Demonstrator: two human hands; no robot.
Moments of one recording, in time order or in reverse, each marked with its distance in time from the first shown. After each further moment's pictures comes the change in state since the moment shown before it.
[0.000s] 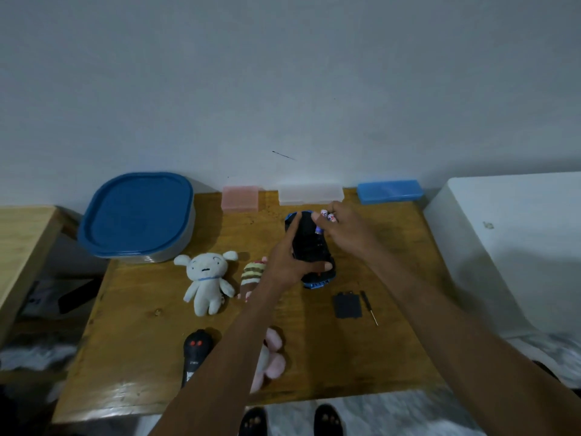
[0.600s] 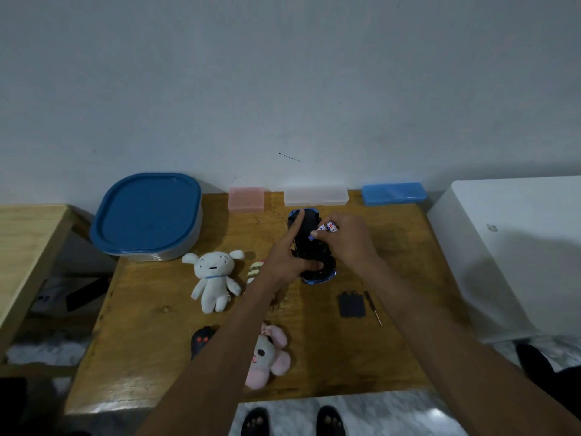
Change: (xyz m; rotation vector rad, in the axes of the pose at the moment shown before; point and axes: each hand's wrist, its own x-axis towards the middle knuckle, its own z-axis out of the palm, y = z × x) left_hand 0.001 -0.001 -0.019 0.050 -0.068 0.055; right_hand -0.018 -0.007 0.015 -0.128 0.116 -0.029
